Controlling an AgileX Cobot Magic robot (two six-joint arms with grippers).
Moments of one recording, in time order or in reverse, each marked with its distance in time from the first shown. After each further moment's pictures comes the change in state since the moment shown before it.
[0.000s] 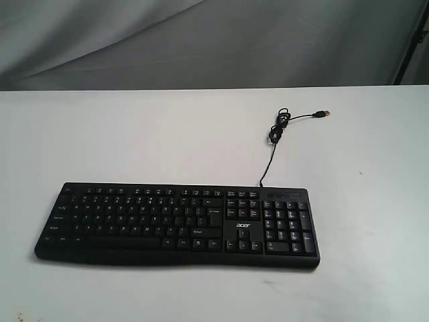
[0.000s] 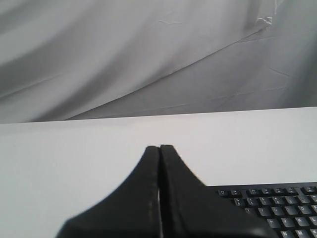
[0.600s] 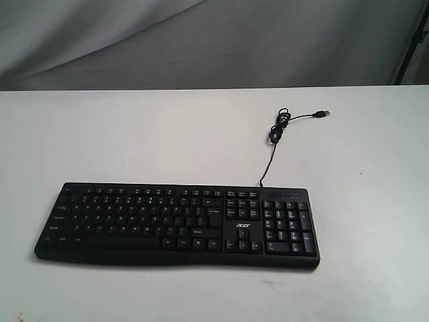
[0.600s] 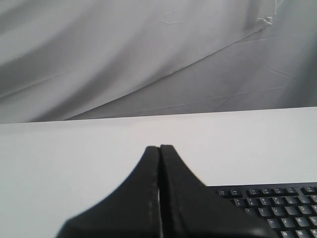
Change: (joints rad) left arm 0.000 0.000 0.000 0.000 0.000 0.000; right arm 0.000 0.156 0.005 0.001 -0.518 0.574
